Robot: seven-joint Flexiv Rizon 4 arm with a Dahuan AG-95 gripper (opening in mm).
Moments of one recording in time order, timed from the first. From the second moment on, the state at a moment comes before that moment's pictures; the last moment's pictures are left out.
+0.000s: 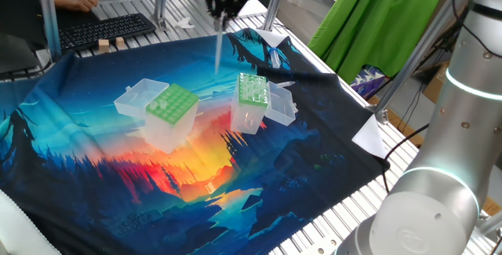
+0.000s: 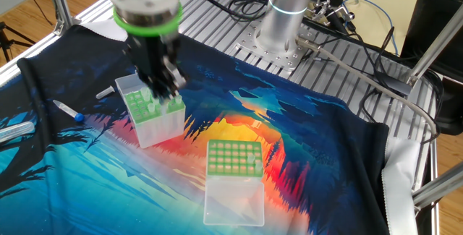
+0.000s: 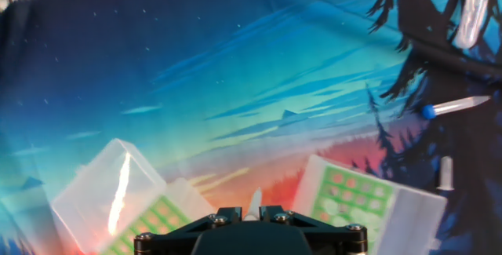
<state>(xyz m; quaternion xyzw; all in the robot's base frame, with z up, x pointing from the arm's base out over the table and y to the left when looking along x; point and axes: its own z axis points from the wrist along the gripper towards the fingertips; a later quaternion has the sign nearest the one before) 0.623 -0.038 0.299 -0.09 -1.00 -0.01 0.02</state>
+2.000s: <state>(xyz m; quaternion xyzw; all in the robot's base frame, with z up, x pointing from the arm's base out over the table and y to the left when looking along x) 0.582 -0.119 0.281 -0.01 -1.00 -0.02 -0.01</state>
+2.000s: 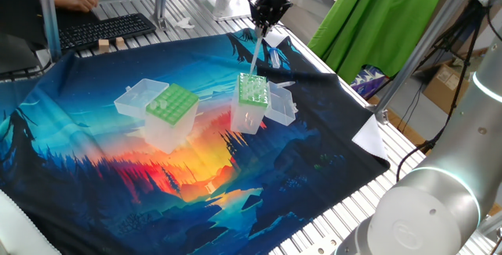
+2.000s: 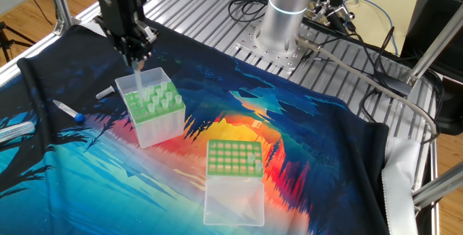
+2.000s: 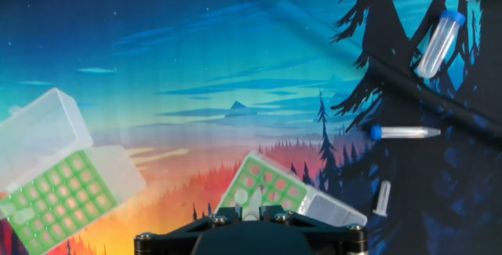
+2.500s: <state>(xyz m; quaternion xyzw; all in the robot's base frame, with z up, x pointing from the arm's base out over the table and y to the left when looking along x) 0.585 -0.123 0.271 -0.01 -1.00 -0.03 -0.01</state>
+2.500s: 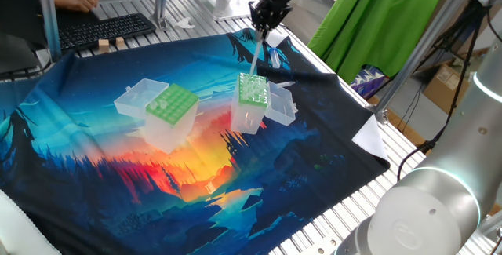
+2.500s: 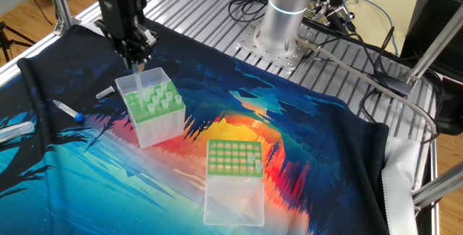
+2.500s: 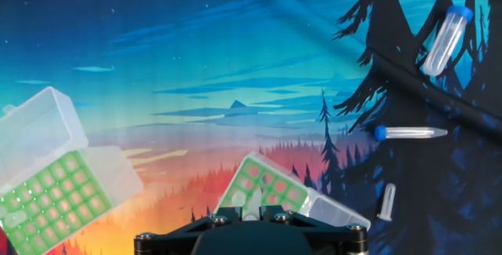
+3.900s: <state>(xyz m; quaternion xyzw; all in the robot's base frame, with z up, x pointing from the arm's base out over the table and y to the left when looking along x) 0.579 -0.119 0.230 -0.01 -1.00 -0.03 -0.02</state>
